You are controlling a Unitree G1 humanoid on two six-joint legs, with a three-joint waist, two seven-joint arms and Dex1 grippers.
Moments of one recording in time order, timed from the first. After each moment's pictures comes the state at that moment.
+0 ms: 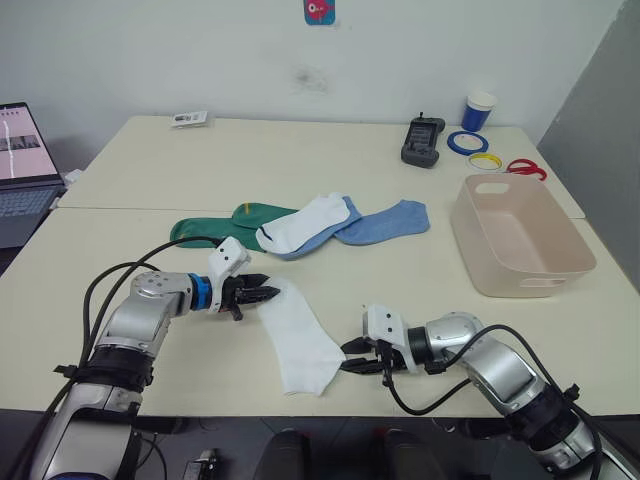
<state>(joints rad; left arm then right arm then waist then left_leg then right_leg) -0.50 0.70 -0.11 0.36 -0.27 0.34 -1.10 -0.35 -0.49 0.50 -0.17 0.18 0.42 1.03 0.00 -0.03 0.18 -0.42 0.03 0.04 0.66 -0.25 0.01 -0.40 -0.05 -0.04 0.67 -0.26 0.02</state>
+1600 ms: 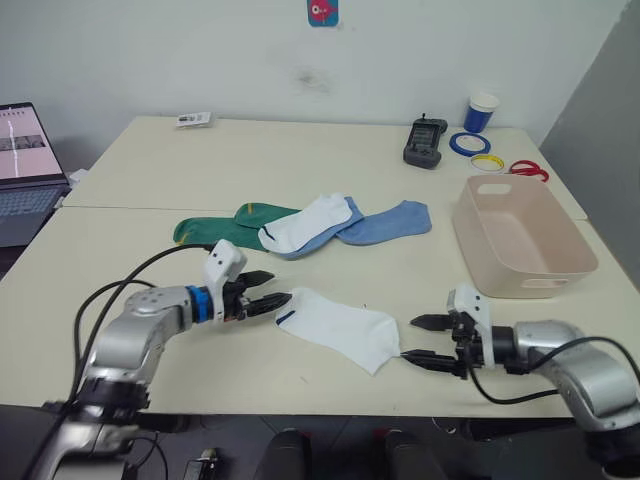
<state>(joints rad) -0.39 0.64 -0.03 0.13 -0.37 0.47 -1.00 -0.09 -0.64 0.06 -0.41 0.40 0.77 0.93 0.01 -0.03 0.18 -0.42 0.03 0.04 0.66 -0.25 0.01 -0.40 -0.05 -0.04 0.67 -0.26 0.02</state>
